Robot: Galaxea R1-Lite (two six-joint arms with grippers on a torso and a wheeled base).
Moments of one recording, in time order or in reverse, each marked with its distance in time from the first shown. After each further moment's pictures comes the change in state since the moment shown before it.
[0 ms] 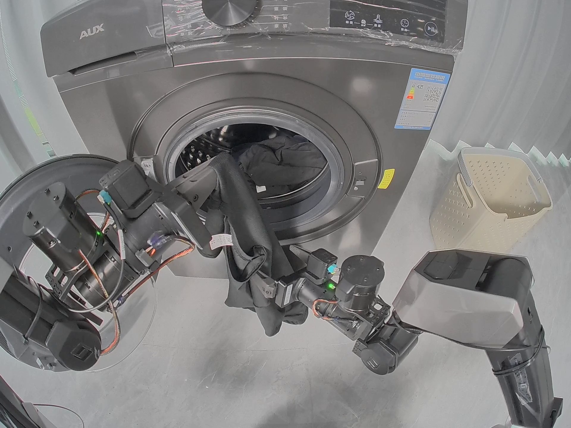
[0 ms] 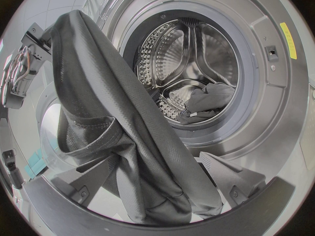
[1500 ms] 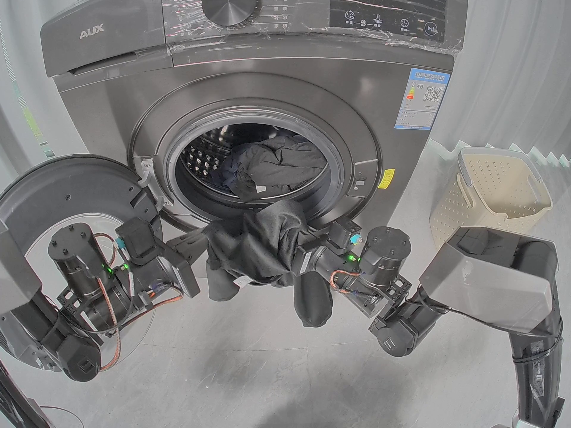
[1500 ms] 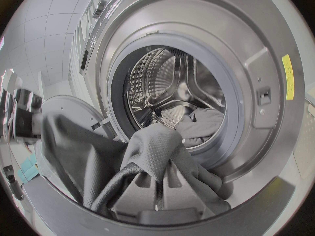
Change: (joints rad) left arm 0.117 0.106 0.170 0.002 -0.090 0.034; right arm -0.052 -0.107 0.013 -0.009 -0.022 0.005
